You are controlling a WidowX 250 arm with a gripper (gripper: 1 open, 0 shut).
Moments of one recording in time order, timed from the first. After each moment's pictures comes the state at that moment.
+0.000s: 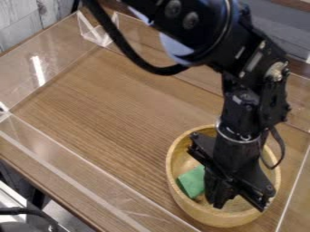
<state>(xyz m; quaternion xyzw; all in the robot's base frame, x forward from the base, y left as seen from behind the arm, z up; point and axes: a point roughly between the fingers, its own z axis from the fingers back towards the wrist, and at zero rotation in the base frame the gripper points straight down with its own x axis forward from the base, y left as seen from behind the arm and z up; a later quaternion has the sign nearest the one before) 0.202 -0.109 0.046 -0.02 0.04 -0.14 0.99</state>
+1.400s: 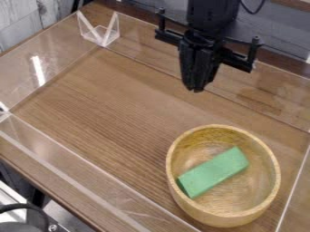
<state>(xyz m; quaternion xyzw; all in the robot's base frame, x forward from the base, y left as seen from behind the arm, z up) 0.236 -0.055 0.156 -0.01 0.01 -0.03 1.00</state>
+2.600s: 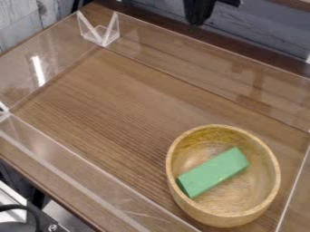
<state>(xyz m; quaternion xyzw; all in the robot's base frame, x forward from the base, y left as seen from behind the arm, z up) 0.342 0.014 0.160 0.03 -0.05 0.01 1.00</state>
